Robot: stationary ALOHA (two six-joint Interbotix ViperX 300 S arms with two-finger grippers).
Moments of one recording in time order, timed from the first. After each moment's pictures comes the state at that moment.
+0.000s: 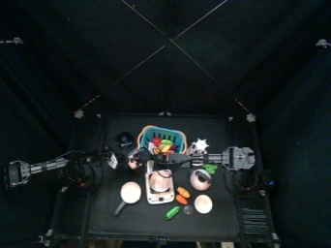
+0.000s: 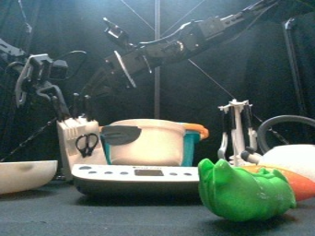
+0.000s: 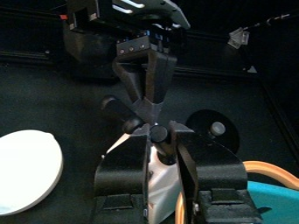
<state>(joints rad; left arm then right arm) 0.45 -0.77 1.18 -0.48 0.31 0.00 -0.11 0.34 0.05 -0.23 -0.05 0.01</state>
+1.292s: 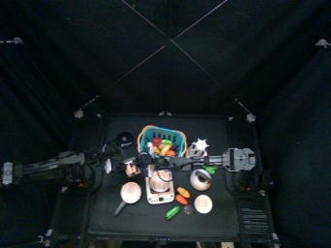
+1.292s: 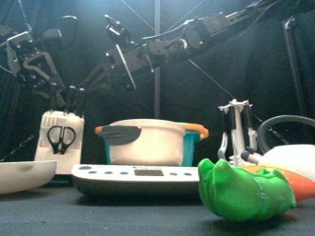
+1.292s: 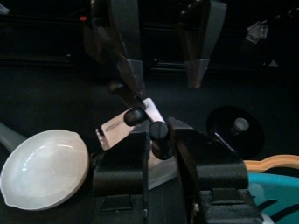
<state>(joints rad) 0.30 -0.91 1.10 -0.14 0.42 0.01 -0.13 0.34 0.09 -0.17 -0.06 0.02</state>
